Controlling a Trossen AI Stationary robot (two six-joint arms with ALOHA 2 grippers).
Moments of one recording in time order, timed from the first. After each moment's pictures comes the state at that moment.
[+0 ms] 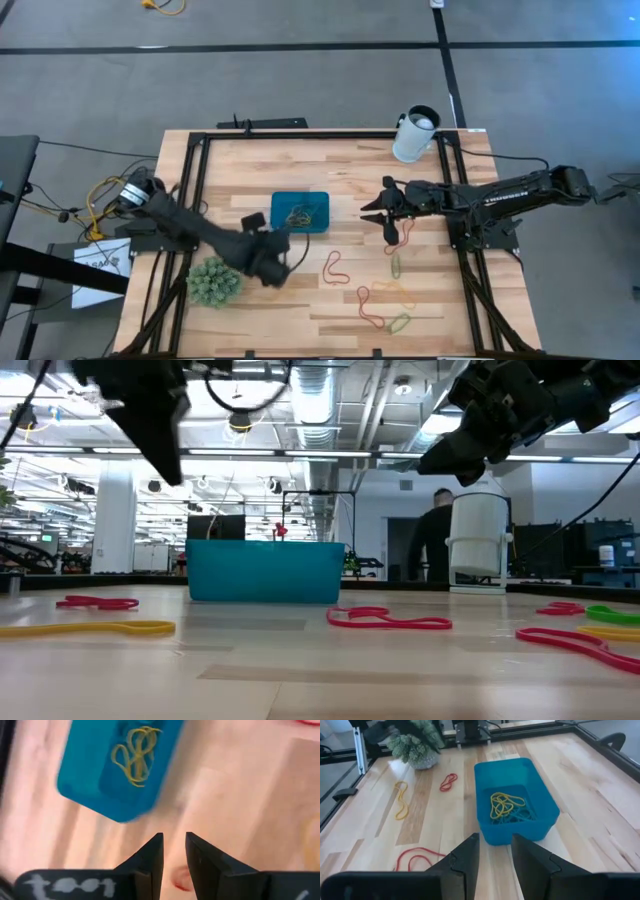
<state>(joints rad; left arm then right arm) -0.46 1.69 1.31 -1.13 -0.47 -0.77 0.01 1.07 0.48 0.15 0.00 0.08</state>
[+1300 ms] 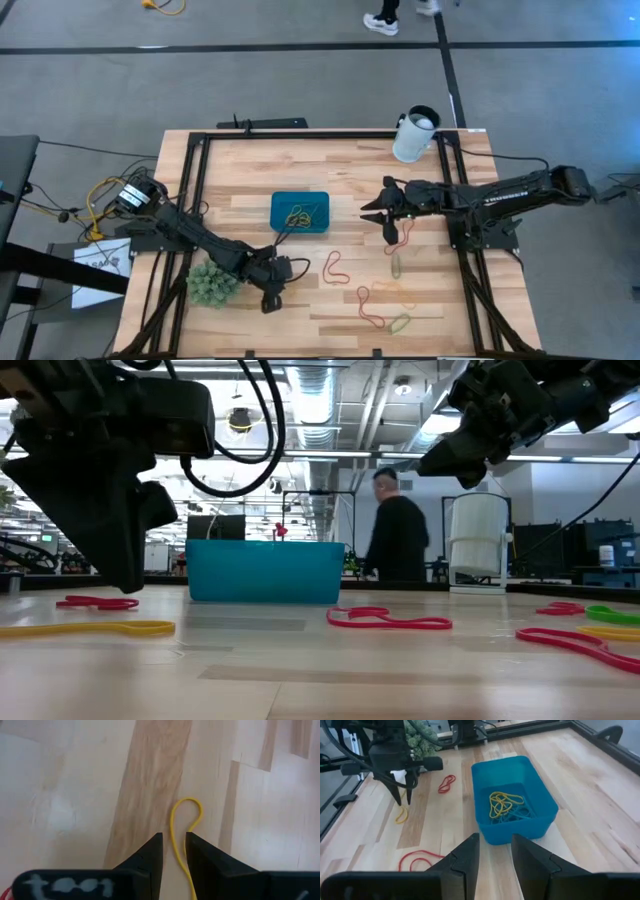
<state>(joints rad) -0.50 1.69 0.89 -0.27 -0.08 -0.72 0.01 1.07 0.48 0.14 0.00 0.12</state>
